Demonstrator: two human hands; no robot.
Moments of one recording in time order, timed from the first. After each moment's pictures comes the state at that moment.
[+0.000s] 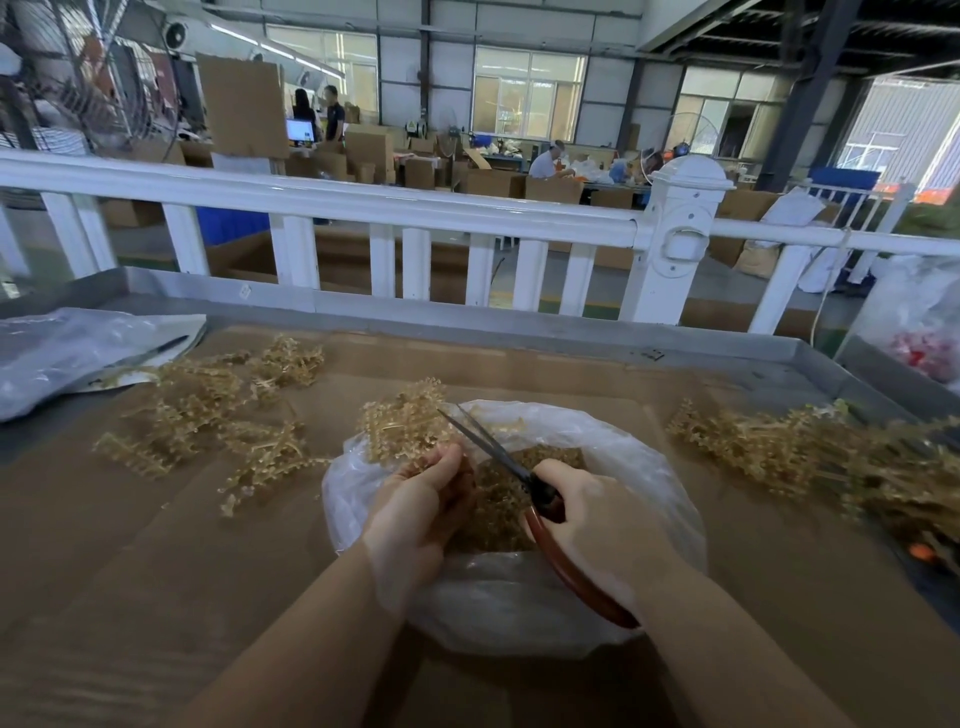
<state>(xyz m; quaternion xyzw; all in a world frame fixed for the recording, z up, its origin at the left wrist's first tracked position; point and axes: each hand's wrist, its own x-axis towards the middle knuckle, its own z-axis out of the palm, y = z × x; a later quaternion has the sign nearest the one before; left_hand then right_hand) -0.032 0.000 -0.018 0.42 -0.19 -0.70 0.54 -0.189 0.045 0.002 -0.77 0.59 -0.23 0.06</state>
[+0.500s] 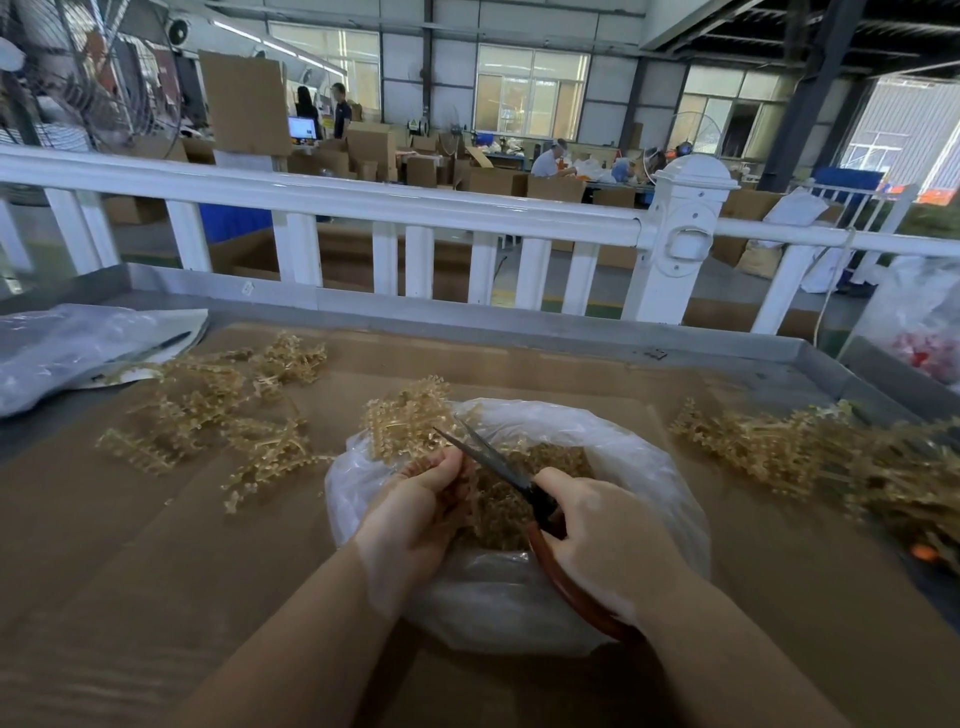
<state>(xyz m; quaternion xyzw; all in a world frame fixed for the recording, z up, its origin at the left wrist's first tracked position) -0.026 -0.002 -0.023 0.41 -0.21 -0.73 0.51 -0.193 0.047 -0.006 -0.79 0.58 -0.20 0.00</state>
